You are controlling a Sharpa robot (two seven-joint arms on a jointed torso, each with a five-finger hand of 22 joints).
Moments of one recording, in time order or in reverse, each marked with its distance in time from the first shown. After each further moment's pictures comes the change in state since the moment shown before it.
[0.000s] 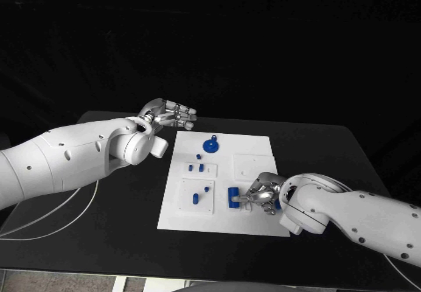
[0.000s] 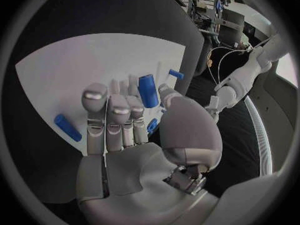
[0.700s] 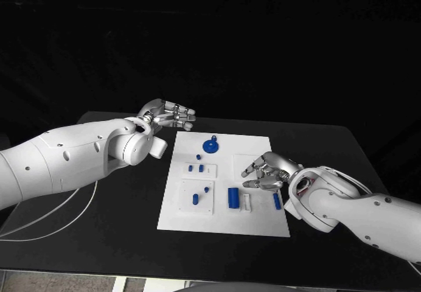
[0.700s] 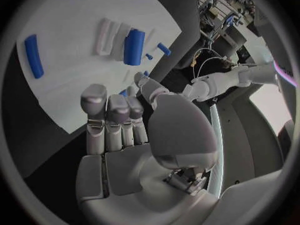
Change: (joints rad) left arm 0.000 -0.005 0.000 0.001 0.000 0.002 -0.002; left_hand 0.000 0.000 0.004 0.004 0.000 0.000 0.000 0.000 0.000 0.000 0.000 0.000 0.000 0.000 0.000 0.000 0.001 0.000 0.000 0.000 0.000 -0.007; right arm -0.001 -0.069 0.014 0.018 -0.245 -0.181 0.337; right_hand 0.198 0.053 0.152 -0.351 0.129 -0.049 0.032 0.002 -0.064 -0.010 0.017 0.011 -0.007 0.004 0.011 0.000 -0.013 0.000 0.000 0.007 0.046 0.000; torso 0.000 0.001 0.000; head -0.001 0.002
